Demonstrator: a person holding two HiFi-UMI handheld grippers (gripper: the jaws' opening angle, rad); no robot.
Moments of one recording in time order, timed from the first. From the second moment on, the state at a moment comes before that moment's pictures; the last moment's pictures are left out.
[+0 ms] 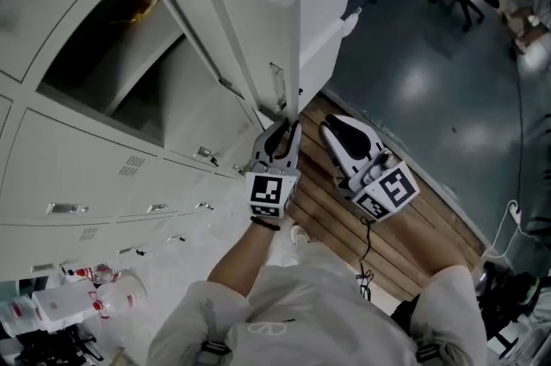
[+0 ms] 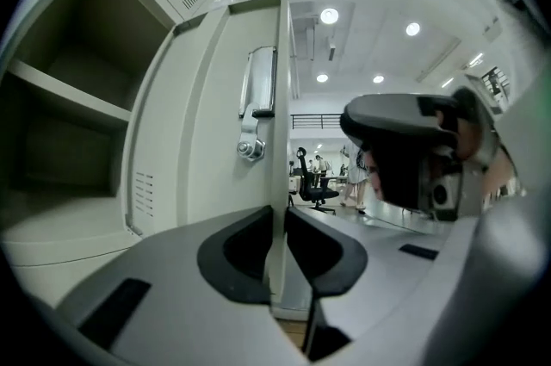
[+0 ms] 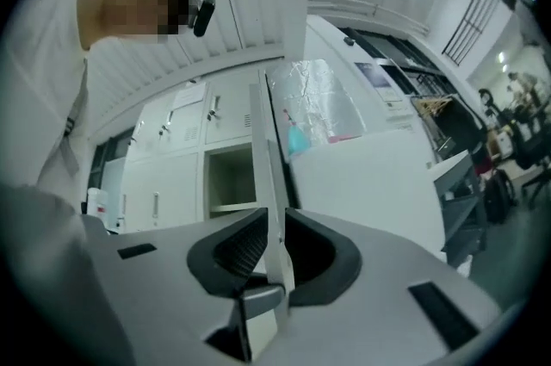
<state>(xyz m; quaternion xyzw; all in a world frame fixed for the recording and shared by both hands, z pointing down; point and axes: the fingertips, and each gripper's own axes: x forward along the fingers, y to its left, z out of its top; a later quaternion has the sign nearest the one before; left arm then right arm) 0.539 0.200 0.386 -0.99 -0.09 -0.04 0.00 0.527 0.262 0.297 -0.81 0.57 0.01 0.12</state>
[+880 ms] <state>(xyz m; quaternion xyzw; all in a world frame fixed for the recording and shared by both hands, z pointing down) 0.400 0.071 0.381 -1.00 -0.07 -0.02 0.00 0.401 0.066 0.252 -0.61 0.79 0.04 0.04</state>
